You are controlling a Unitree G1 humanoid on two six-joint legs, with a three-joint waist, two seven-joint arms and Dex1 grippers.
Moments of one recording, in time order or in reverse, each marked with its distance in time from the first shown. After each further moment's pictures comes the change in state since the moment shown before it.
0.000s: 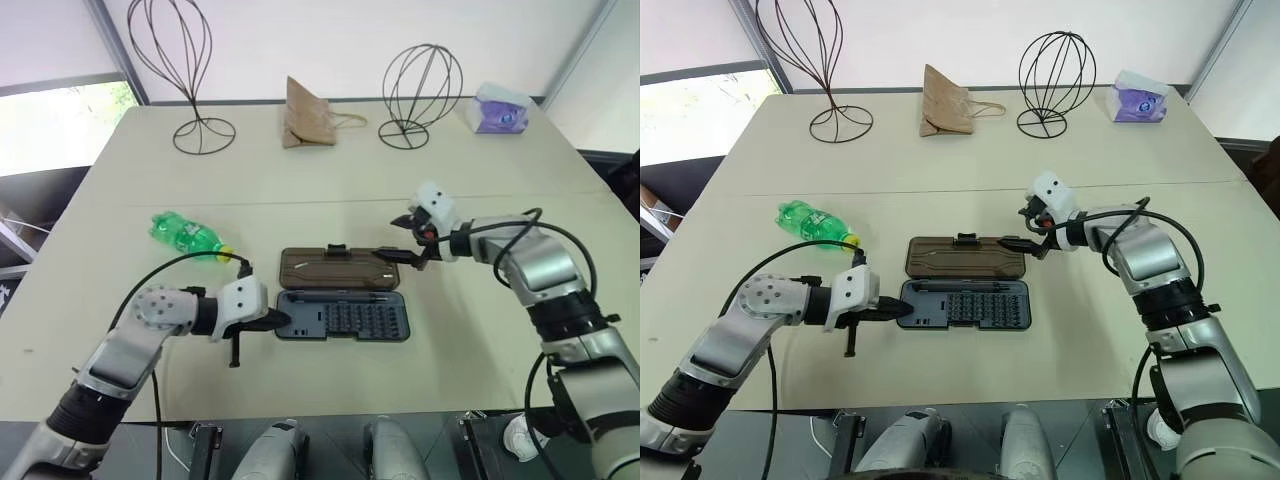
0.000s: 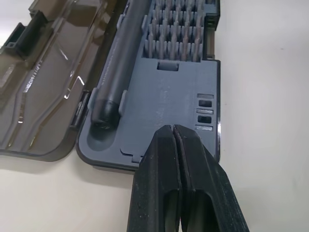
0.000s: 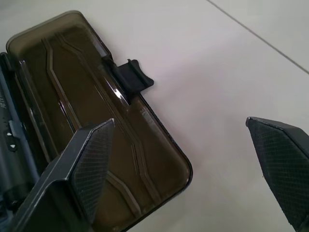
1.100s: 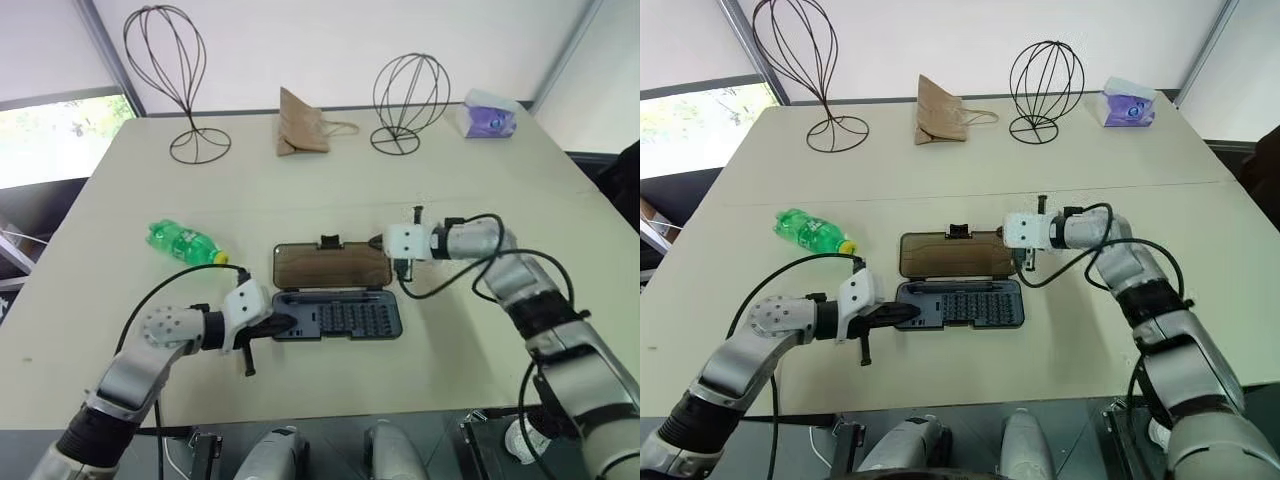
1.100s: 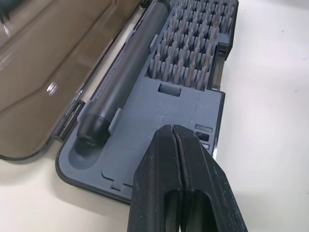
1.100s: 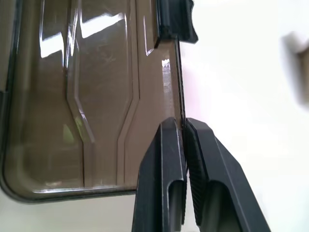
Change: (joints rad) left arm 0.096 -0.069 0.010 -0.028 -0.082 0.091 0.124; right arm 0.107 -0.017 0.054 0.064 -0.498 -0.888 -0.098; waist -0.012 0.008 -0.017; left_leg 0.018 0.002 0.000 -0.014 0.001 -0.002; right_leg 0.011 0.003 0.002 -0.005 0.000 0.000
